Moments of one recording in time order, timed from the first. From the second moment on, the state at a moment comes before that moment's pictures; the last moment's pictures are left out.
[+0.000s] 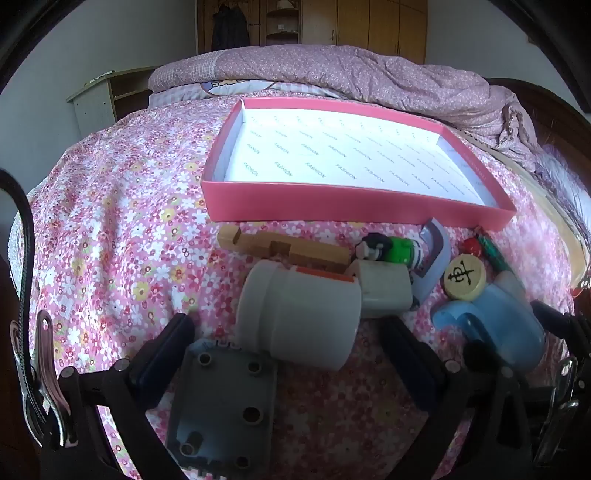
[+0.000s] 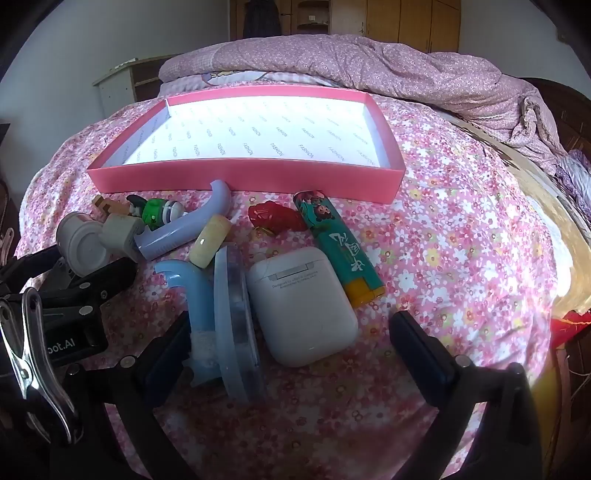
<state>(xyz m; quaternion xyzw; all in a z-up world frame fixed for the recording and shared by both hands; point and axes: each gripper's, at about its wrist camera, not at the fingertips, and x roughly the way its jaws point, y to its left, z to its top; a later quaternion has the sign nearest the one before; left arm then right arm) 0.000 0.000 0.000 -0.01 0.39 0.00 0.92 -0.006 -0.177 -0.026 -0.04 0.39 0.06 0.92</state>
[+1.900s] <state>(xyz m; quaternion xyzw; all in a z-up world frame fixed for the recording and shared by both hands) -0.015 0.015 0.027 0.03 0.37 -0.07 0.93 -0.031 -0.193 0.005 -0.02 0.36 0.17 0.92</state>
